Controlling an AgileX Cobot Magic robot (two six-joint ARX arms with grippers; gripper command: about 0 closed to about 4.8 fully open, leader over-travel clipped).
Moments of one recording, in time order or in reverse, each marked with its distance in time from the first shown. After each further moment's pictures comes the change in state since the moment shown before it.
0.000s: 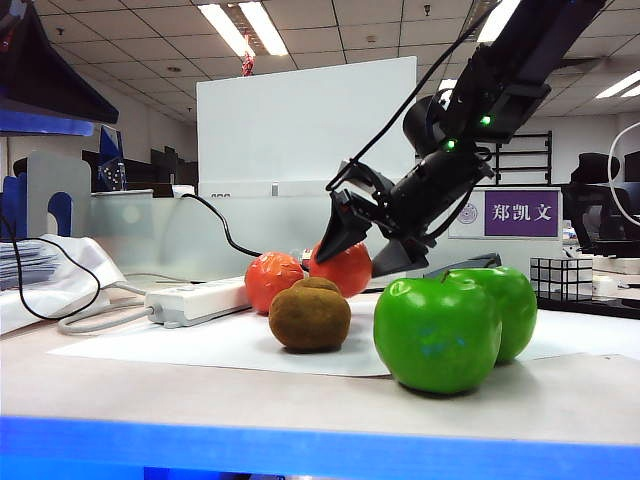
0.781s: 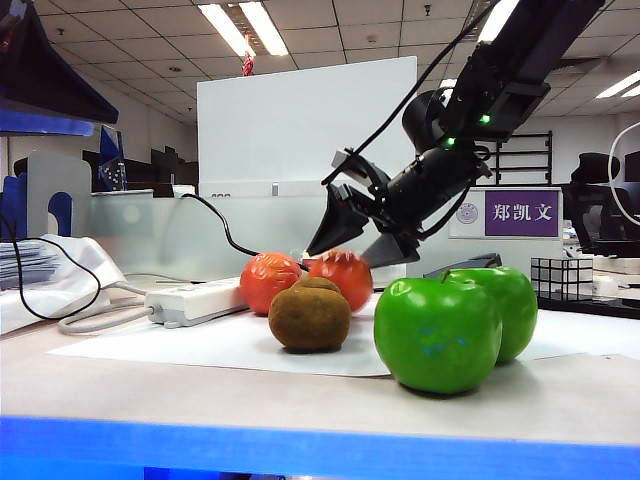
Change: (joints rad) left arm 0.000 0.000 0.000 0.001 0.000 0.000; right arm 0.002 0.002 -0.002 0.025 -0.034 -0.046
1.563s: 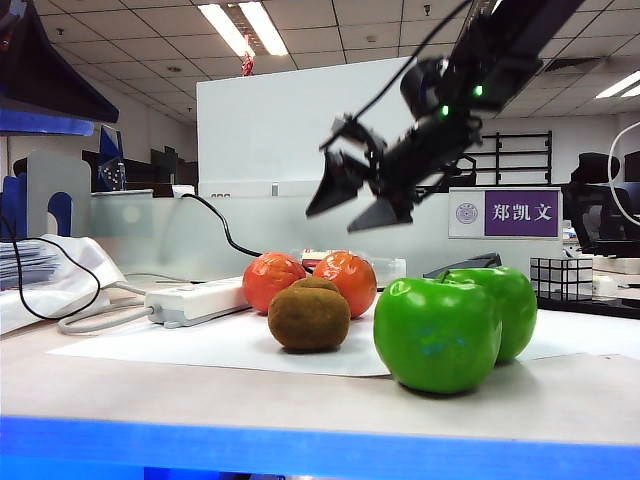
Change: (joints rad) left arm 0.000 0.000 0.000 0.000 0.002 0.000; right arm -0.006 -0.008 0.128 -0.020 0.013 0.015
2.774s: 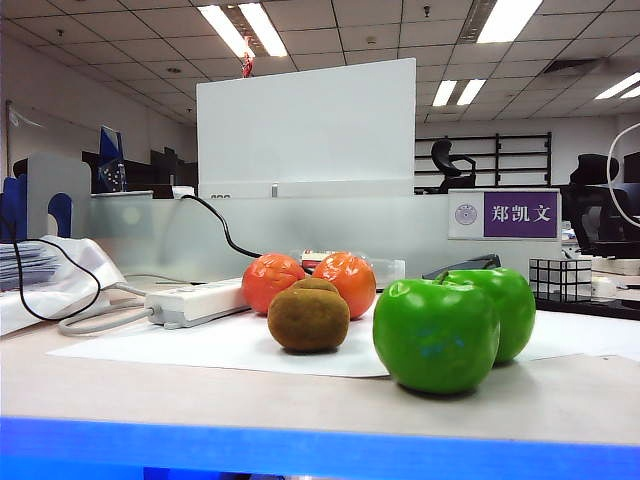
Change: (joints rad) left arm 0.045 -0.745 0.004 -0.157 -0.073 -0.149; right arm -0.069 -1.920 -0.737 -0.375 0.469 0.127
